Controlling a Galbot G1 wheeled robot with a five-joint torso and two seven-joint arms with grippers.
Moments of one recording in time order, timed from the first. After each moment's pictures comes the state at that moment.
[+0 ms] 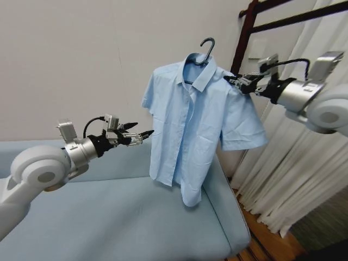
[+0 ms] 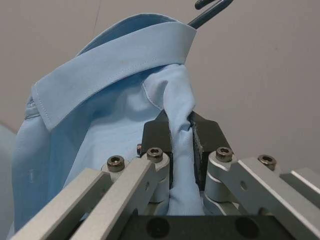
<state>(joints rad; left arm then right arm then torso) 0.55 -0.41 -0.37 -2.26 -1.49 0.47 -0.02 0.79 0.27 -0.92 1.86 1.38 -0.17 -0.04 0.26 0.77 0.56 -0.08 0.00</state>
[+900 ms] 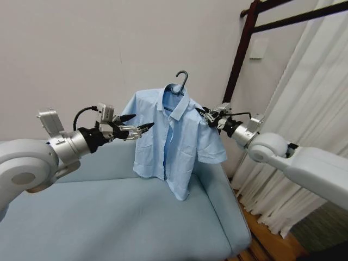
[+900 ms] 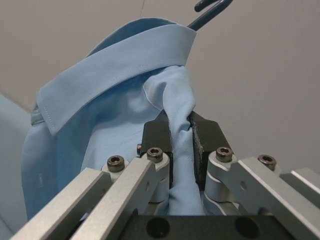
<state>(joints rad) 0.48 -0.33 -0.36 -2.31 -1.60 0.46 -0.07 0.25 0.34 -0.76 1.92 1.16 0.19 0.04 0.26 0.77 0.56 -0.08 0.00</state>
